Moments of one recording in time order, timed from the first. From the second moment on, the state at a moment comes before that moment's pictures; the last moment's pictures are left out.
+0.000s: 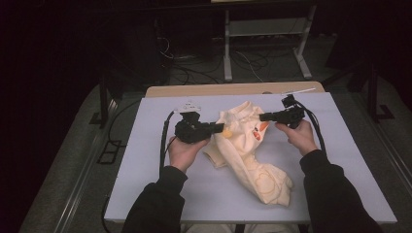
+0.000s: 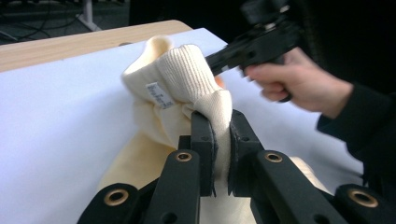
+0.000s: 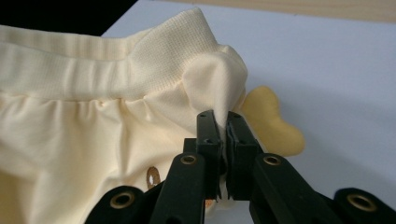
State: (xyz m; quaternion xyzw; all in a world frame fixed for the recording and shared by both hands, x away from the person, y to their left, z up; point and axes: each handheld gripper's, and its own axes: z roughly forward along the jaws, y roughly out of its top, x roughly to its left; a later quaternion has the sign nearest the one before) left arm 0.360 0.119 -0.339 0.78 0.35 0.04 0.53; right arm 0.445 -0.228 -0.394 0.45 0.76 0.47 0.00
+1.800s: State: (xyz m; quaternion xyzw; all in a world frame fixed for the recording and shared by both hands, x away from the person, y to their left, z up) left arm 0.388 0.162 -0.278 0.78 0.34 0.04 0.53; right arm 0.341 -0.195 -0.220 0.35 0.79 0.49 0.08
